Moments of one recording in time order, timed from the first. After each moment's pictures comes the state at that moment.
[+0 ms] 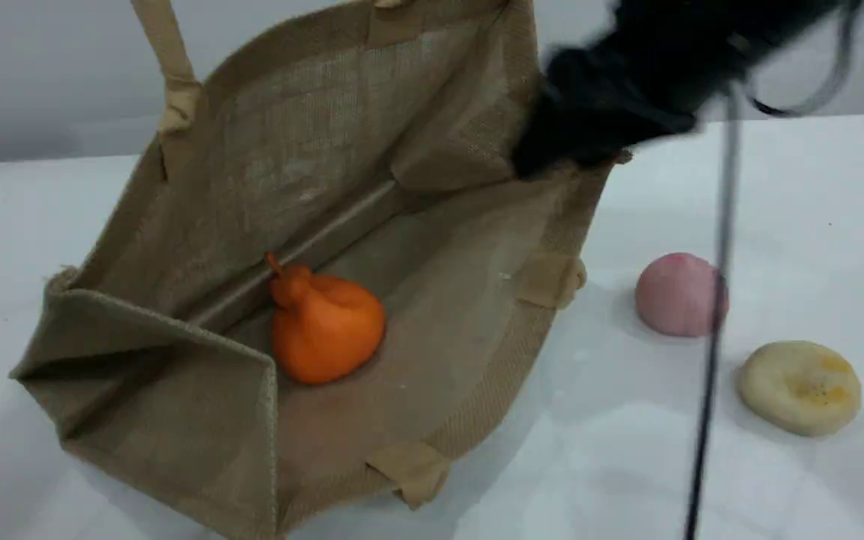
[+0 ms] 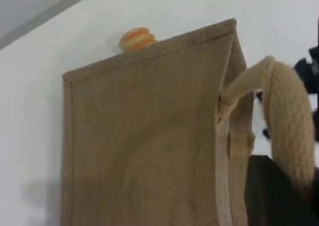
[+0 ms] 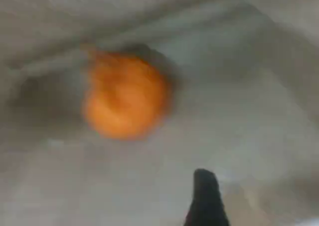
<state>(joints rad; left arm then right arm) -0.19 1.75 -1.84 -0.58 1.22 0.57 0.26 1.83 -1.03 1.07 0.45 -1.08</state>
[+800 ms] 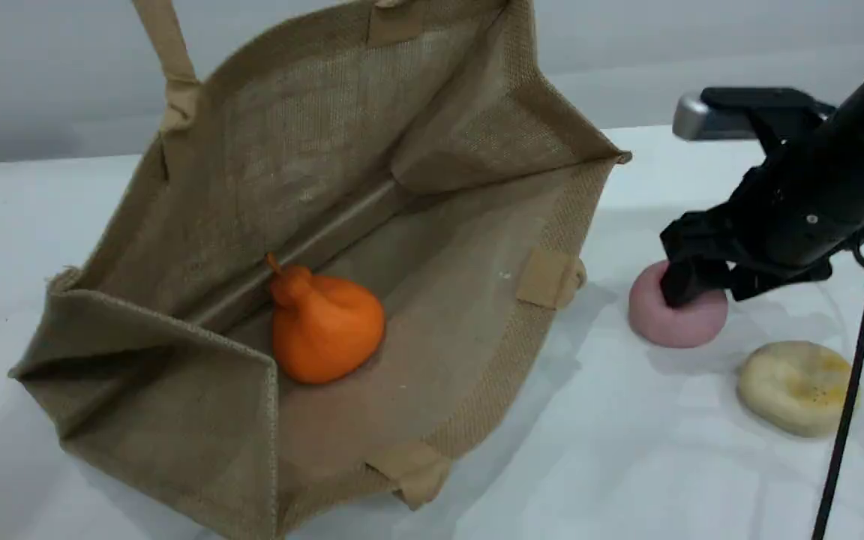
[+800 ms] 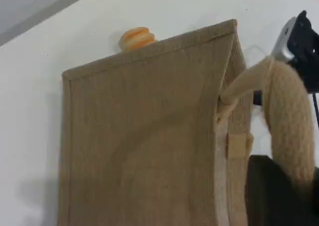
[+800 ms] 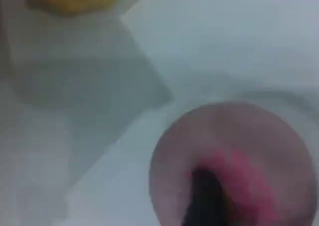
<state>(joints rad) -0.19 1.75 -1.84 -0.58 1.22 0.55 0.13 2.09 -0.97 1.18 0.18 -1.10</state>
